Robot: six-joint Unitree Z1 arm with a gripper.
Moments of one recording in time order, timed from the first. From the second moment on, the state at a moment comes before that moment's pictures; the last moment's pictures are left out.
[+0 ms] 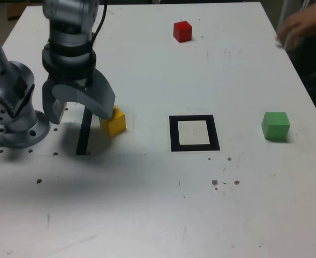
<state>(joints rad) -0.10 1.51 -0.76 1.08 0.05 -0.05</state>
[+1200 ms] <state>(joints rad) -0.01 1.51 -0.84 1.13 0.10 0.05</state>
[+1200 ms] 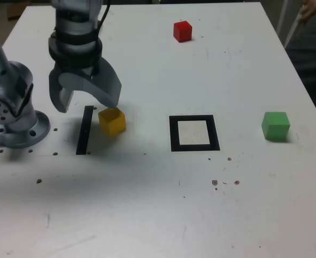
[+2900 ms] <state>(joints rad) 0.63 2.05 -1.78 1.35 0.16 0.45</state>
